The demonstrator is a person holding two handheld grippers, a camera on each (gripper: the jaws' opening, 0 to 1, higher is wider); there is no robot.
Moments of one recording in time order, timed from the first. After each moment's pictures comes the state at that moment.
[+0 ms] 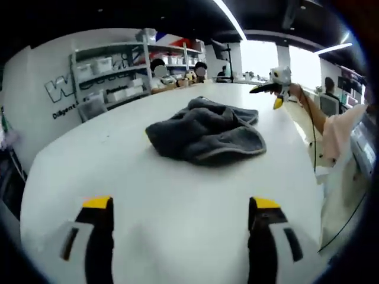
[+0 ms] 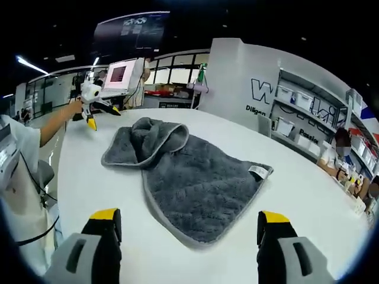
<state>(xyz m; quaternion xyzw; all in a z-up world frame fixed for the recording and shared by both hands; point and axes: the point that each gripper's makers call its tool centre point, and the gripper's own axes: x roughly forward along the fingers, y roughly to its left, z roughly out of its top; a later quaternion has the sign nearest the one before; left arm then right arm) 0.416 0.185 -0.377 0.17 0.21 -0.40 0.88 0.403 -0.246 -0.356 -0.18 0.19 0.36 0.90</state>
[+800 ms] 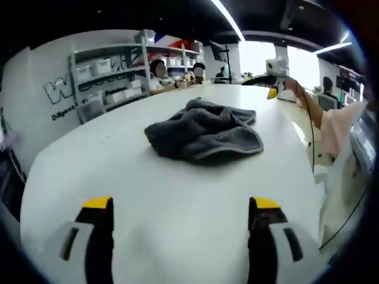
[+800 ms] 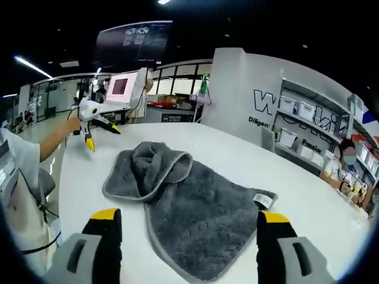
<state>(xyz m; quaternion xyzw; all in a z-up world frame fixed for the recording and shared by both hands) 0.410 0.185 -0.374 0.16 0.20 -0.40 0.88 0.430 -0.196 -0.306 -0.16 0.15 0.38 0.90</state>
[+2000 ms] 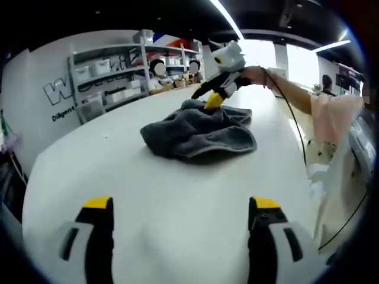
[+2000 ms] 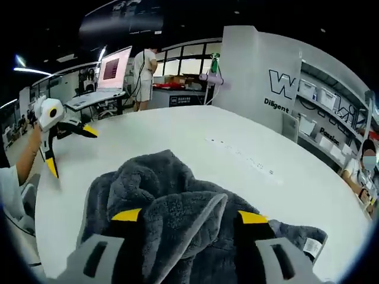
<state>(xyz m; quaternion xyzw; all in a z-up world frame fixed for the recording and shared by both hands) 0.395 0.185 -0.371 0.17 0.21 -0.40 0.88 0.523 -0.045 -0.355 -0.18 0.25 0.40 0.86</state>
